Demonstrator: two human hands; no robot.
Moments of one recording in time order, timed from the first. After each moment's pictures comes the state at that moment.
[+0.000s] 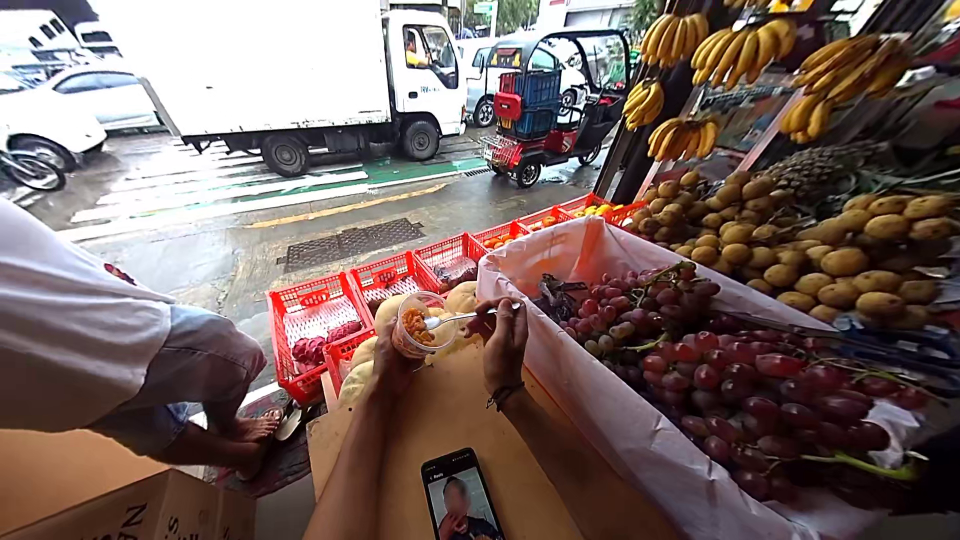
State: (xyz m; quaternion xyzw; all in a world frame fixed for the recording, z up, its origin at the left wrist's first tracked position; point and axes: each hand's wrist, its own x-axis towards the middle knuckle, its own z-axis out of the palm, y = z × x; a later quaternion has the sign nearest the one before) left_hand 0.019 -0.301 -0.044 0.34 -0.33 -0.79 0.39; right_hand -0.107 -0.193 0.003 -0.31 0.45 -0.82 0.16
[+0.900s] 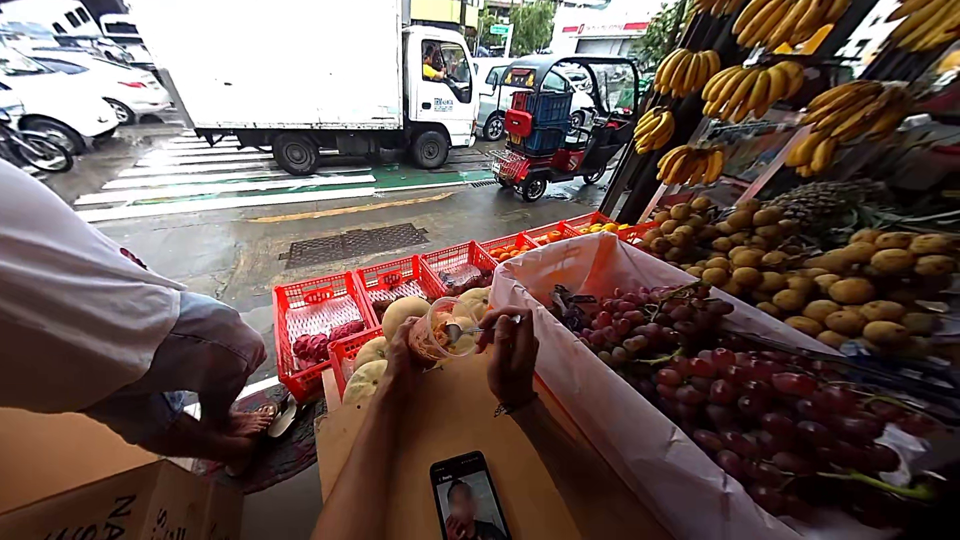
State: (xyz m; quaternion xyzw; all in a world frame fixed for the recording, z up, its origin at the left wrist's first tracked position) left_hand 0.018 -0.296 -0.040 0.34 -0.34 -0.78 0.41; right_hand -0.106 -0.185 -0.003 -0.53 0.50 -0.68 -0.06
